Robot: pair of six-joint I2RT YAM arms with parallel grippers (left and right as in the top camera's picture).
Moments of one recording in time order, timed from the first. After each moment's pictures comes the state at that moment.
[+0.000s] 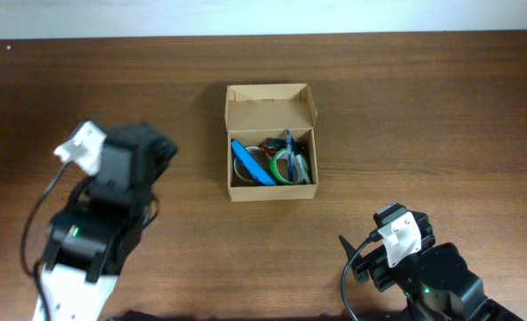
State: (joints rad) left arm -0.30 1.08 1.21 -0.93 -0.44 -1.02; right arm 0.68 0.41 0.73 -0.86 0.19 0.00
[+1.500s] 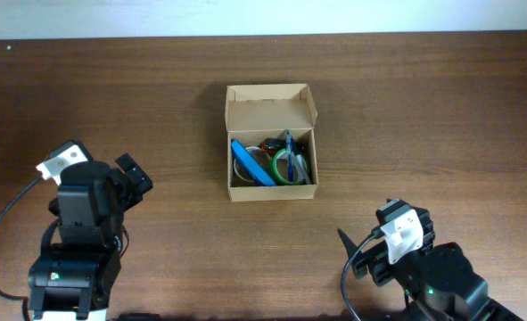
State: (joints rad) left arm -0.05 0.85 0.97 -0.80 -0.34 -0.52; right arm 0.68 0.41 0.73 -0.78 0.20 0.00
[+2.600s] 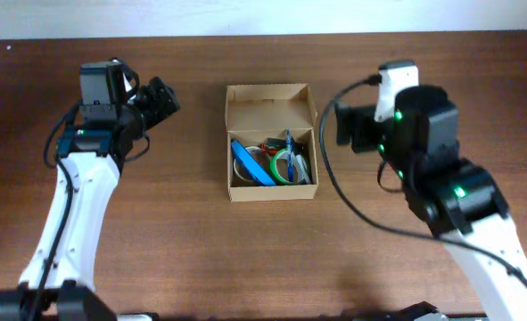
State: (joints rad) left arm 0.01 1.54 1.28 -0.51 0.14 -0.57; right arm 0.33 1.22 1.29 -0.60 0.13 0.12
